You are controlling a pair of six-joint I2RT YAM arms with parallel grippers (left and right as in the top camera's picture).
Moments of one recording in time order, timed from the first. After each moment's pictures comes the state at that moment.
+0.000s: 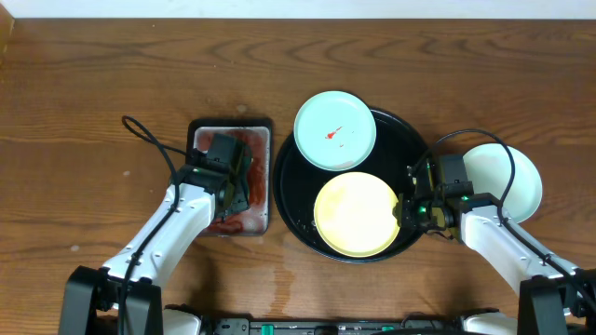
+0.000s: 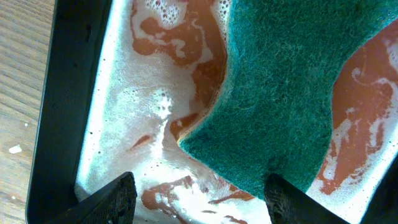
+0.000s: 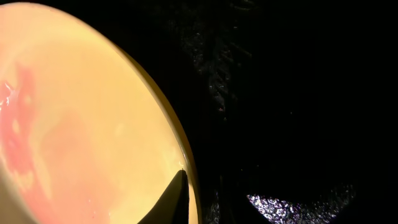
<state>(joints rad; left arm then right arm) -0.26 1.46 0.81 -0.74 -0.19 -0.54 0.18 1.45 0.59 -0.40 -0.29 0.31</state>
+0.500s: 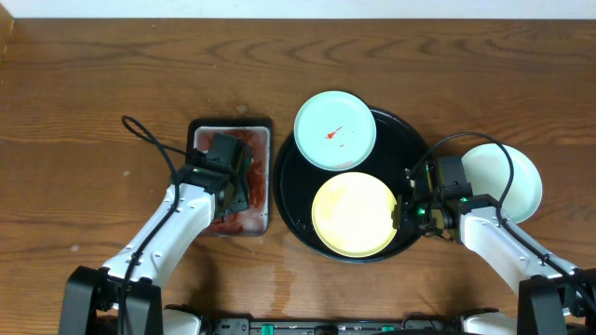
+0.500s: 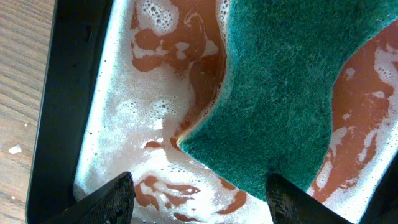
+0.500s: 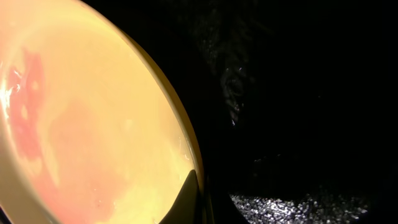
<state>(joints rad) -0.26 1.46 0.81 -0.74 -0.19 -0.54 0.19 1.45 0.58 -0.40 -0.35 0.33</state>
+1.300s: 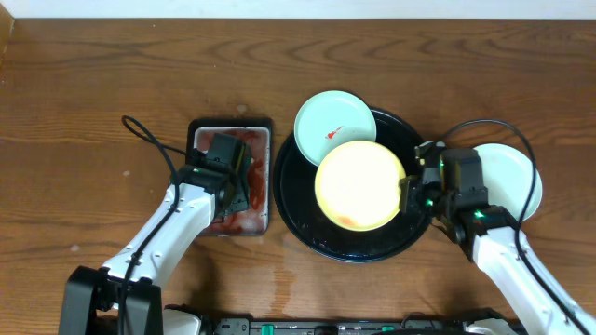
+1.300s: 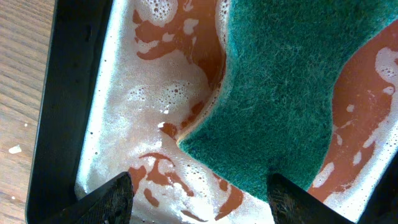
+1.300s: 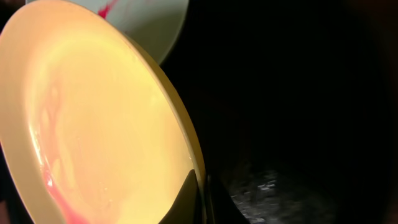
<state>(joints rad) -0.26 1.46 0.81 -0.74 -0.19 -0.54 0.19 1.23 0.57 -0.25 -0.23 0.26</state>
